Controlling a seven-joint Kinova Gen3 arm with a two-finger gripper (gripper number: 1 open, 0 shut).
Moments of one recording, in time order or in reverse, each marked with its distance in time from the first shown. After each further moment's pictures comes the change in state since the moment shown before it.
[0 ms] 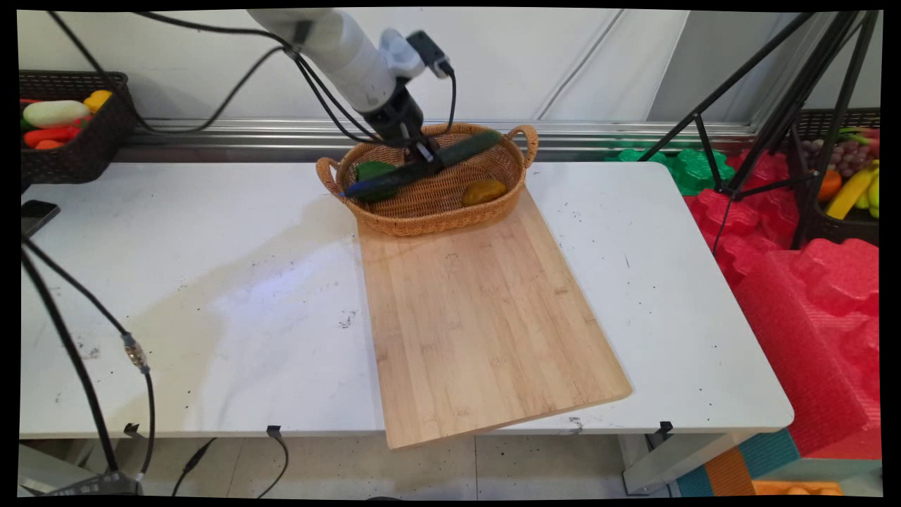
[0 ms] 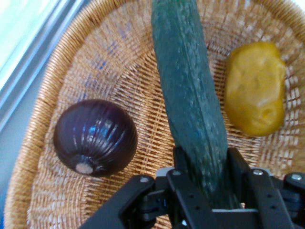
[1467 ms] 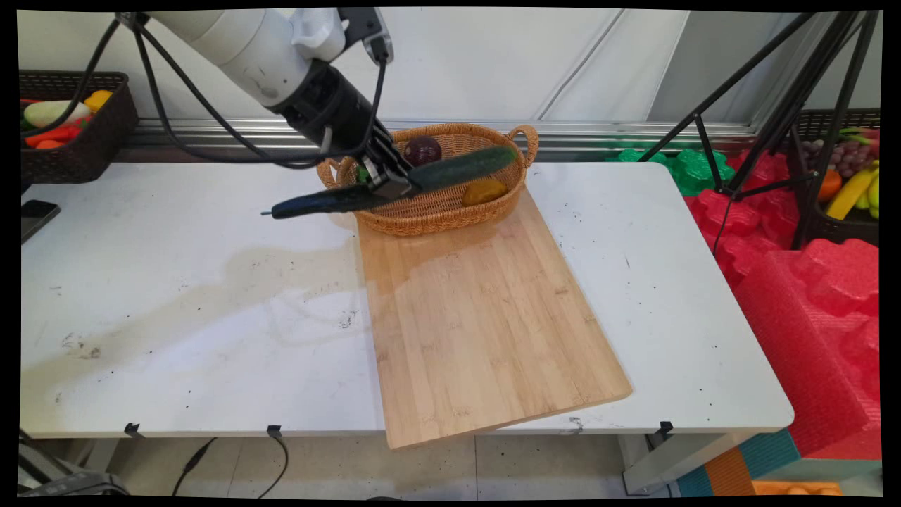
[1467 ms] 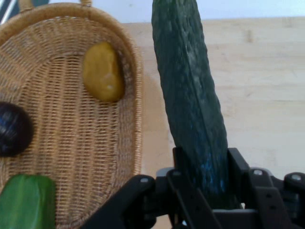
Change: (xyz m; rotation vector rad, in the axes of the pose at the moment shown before) arm -0.057 0.085 -0.155 -0.144 0.081 0.207
